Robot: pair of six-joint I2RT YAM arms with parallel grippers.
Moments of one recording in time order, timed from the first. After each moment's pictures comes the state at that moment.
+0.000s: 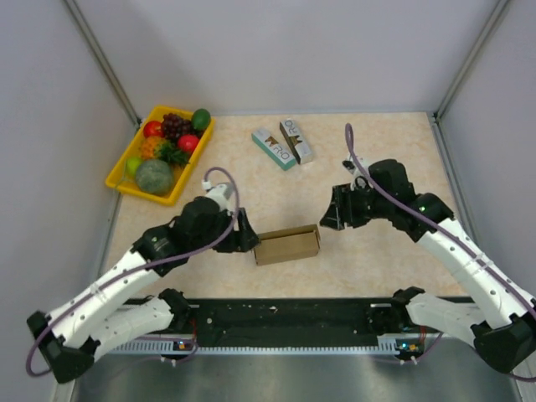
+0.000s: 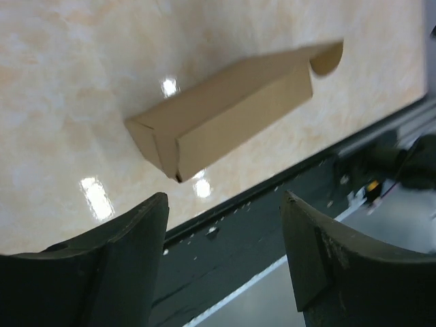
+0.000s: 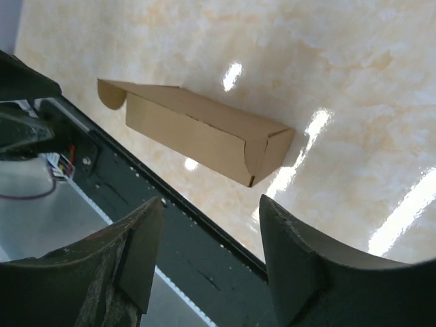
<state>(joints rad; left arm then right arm) -0.70 0.78 0.83 -0.66 0.06 -0.74 0.50 1.02 1.05 -0.73 -0.36 0.37</state>
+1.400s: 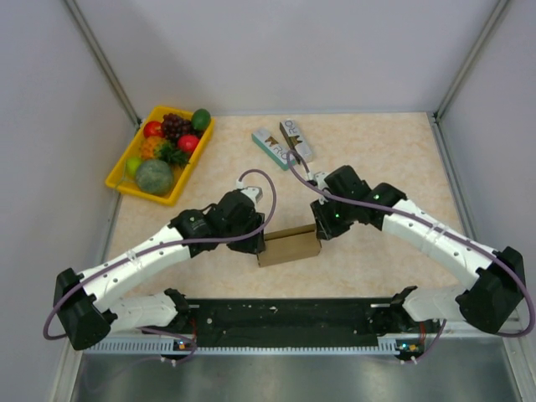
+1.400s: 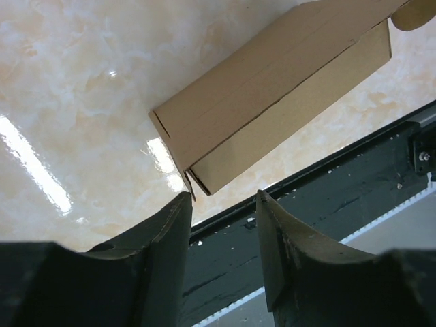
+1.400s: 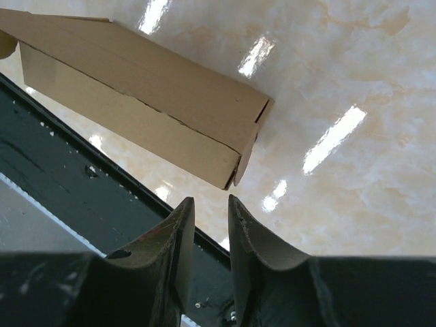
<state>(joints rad) -0.87 1.13 0.96 -0.76 -0.01 -0.60 0.72 1.27 1.10 -0.84 -0.17 0.20</state>
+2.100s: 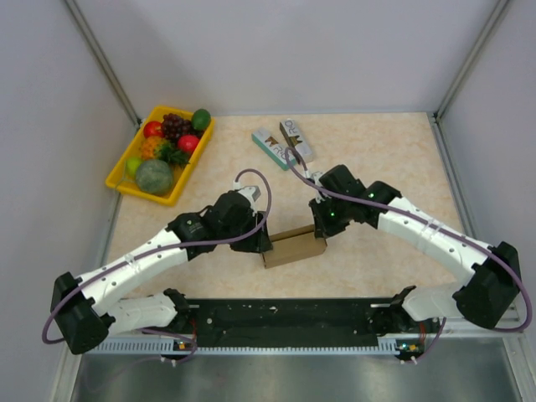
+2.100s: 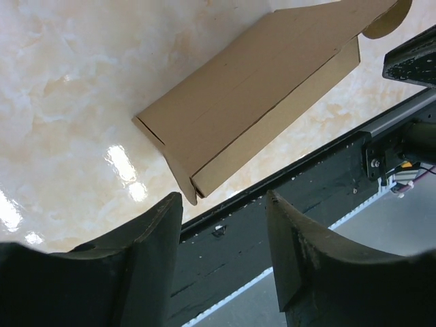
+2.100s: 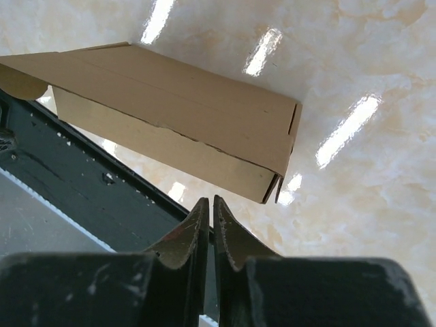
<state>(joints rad) -0.84 1.10 0.91 -0.65 0.07 -0.69 0.75 1.31 1.12 -0.84 -0.15 0.29</state>
